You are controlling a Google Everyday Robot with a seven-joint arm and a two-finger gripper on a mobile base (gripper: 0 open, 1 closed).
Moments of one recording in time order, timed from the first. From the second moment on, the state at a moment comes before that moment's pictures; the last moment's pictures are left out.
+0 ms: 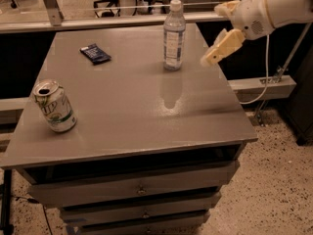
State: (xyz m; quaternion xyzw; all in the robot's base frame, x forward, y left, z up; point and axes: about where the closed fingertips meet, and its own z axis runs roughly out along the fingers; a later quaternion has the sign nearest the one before) arm 0.639 -0.149 0.960 -0.56 0.69 0.15 0.43
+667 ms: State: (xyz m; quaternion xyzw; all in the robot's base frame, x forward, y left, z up) arm 0.704 -0.098 0.936 -0.52 0.65 0.25 0.49
